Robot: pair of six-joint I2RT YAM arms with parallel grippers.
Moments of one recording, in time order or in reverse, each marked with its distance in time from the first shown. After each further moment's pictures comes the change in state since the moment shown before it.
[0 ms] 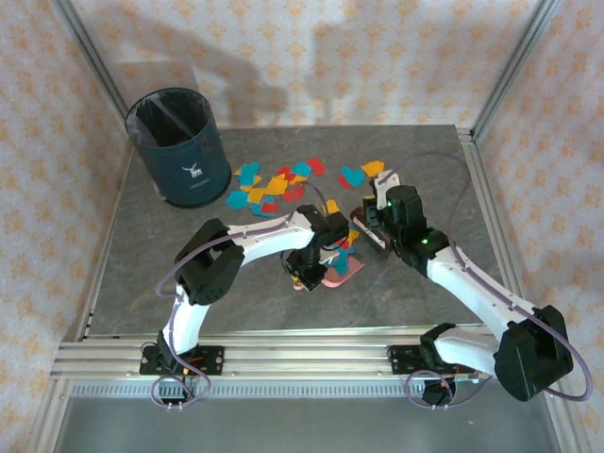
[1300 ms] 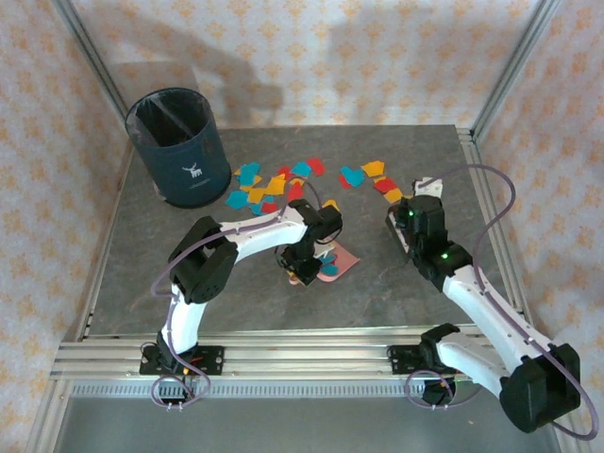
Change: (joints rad) left arm 0.047 -0.036 -0.032 0.012 0.000 0.026; right arm -0.121 -0.166 -0.075 -0.057 0.298 0.172
